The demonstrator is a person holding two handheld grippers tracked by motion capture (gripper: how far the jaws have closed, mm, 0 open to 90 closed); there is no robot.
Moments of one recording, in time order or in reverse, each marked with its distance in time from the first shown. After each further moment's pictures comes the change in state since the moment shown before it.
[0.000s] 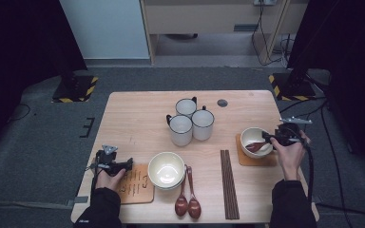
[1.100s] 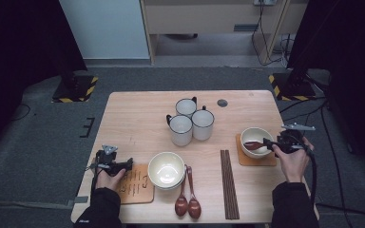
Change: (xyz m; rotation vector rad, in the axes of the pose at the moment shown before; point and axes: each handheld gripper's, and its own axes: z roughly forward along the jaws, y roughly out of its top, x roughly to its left) left arm 0.000 0.000 0.000 0.000 0.000 0.000; right arm 0.007 -0.016 -0.021 0.025 0.005 -0.005
